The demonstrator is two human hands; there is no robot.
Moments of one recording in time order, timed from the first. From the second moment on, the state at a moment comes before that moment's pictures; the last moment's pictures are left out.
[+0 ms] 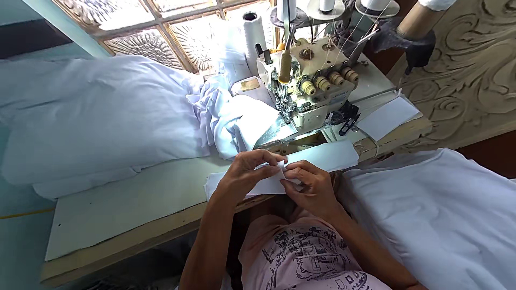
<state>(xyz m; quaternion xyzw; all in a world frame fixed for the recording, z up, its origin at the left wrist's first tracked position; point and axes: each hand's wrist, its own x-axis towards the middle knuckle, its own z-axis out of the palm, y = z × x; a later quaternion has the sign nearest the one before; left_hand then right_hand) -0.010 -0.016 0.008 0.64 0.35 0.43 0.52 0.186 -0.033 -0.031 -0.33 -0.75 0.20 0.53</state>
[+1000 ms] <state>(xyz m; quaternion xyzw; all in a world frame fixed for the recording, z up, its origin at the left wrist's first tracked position) 0.031 0.087 0.005 0.74 0.56 0.38 0.01 0.181 0.034 -0.014 -0.51 -0.72 0.12 0.46</state>
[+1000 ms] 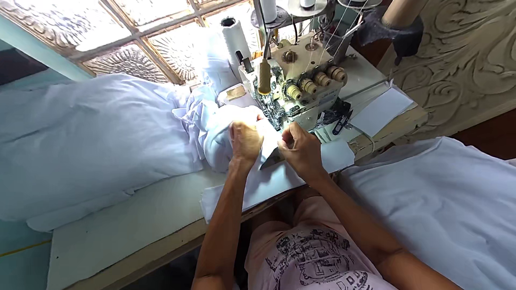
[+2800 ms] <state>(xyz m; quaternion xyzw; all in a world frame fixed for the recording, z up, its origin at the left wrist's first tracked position) -0.055 0.090 -0.079 0.69 0.61 0.35 -0.15 0.314 0.000 -0.054 -0.75 -0.60 0.09 0.28</state>
